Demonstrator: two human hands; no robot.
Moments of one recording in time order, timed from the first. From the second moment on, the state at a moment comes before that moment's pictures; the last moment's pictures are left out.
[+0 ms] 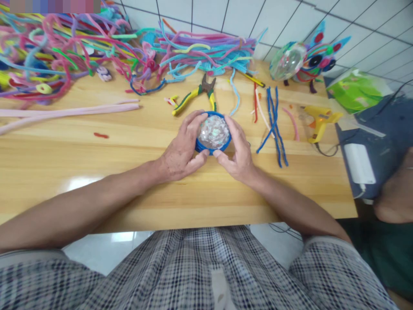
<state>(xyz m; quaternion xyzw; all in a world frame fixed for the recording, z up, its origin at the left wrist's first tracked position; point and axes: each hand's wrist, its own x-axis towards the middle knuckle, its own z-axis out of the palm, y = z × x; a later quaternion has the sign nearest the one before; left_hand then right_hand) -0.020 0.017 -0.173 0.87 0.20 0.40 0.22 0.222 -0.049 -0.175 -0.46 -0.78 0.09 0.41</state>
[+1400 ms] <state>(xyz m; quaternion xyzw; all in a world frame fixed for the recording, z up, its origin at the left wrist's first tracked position) -0.021 0.014 -0.172 0.87 0.18 0.40 0.22 0.219 -0.050 -0.172 -0.44 -0.78 0.09 0.44</state>
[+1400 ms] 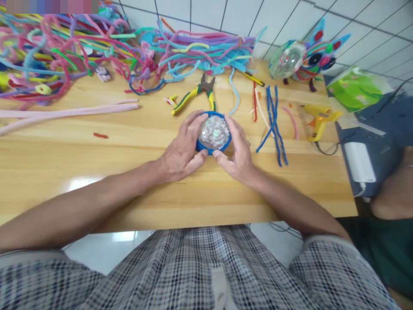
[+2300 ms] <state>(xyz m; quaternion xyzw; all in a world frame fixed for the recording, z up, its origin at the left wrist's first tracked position) -0.021 0.013 -0.171 0.87 0.19 0.39 0.21 0.225 -0.048 -0.171 -0.42 -0.79 0.12 0.43</state>
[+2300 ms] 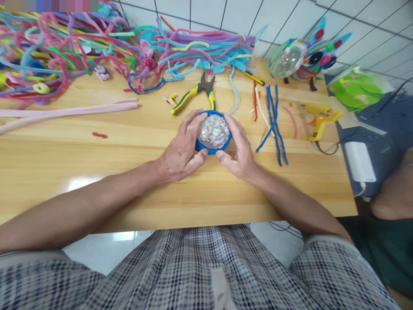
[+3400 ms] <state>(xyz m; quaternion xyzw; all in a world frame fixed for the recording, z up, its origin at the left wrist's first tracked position) -0.017 0.008 -0.173 0.86 0.22 0.40 0.21 0.221 -0.049 -0.175 -0.46 -0.78 0.09 0.43</state>
